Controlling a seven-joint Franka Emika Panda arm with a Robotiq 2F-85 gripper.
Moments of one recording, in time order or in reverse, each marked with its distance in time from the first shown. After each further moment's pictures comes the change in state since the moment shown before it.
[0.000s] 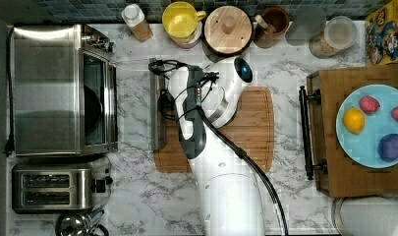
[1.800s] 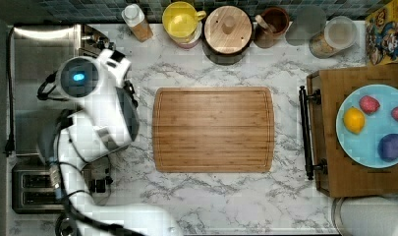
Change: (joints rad) arm 0.255 -0.220 0.189 0.115 -0.822 0.040 0.584
